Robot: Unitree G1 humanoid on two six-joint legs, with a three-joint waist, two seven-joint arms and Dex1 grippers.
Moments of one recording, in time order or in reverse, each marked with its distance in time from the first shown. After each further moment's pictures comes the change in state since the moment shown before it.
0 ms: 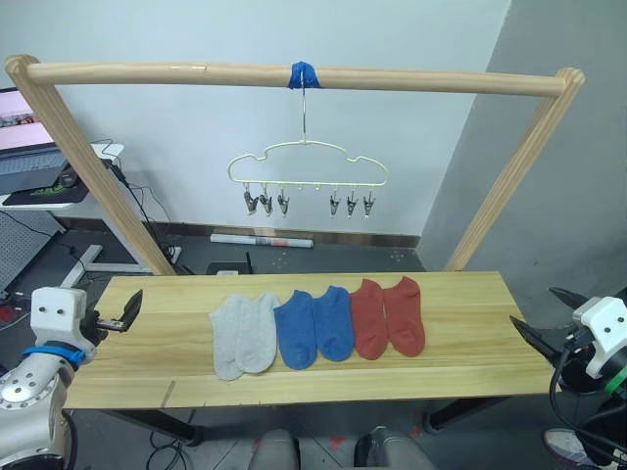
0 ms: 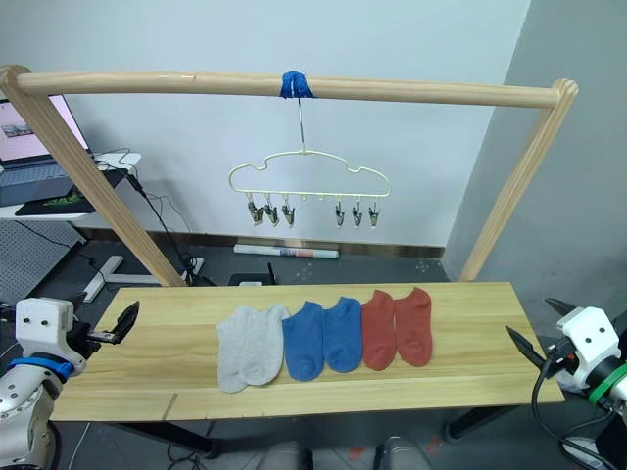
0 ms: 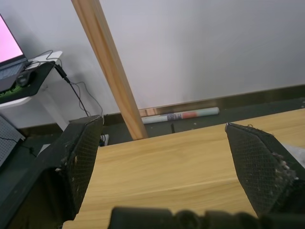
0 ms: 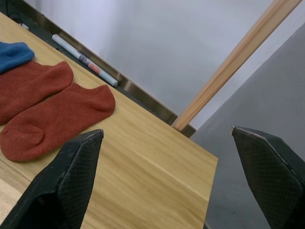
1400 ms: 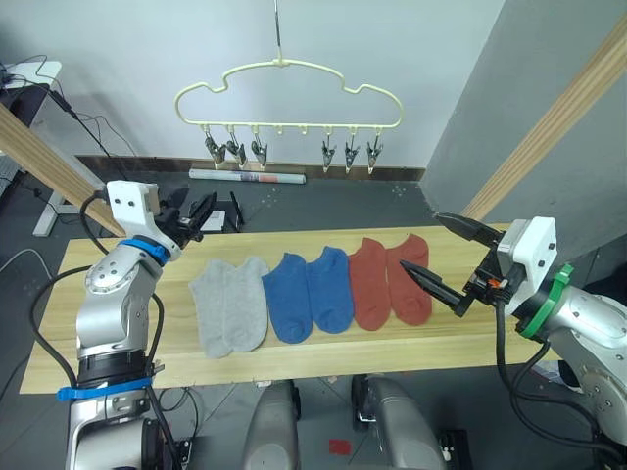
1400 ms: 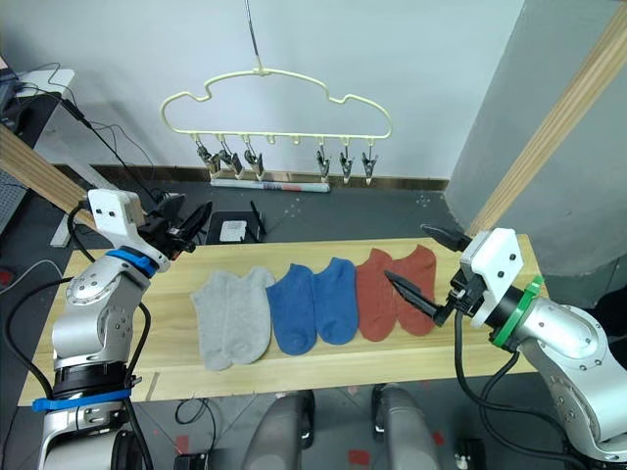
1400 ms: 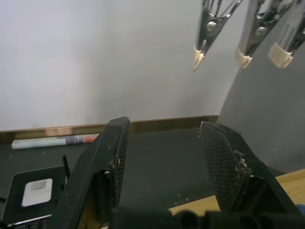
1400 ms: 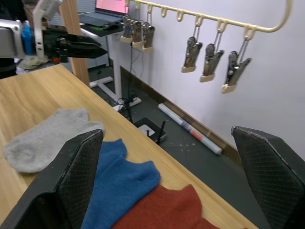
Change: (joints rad) left arm -0.515 -0.145 -0.149 -0.187 -0.101 0.352 -0.010; right arm -0.408 0.055 0.286 -0.690 0.325 0.596 -0.195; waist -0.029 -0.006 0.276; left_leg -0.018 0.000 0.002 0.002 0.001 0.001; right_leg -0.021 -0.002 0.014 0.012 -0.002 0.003
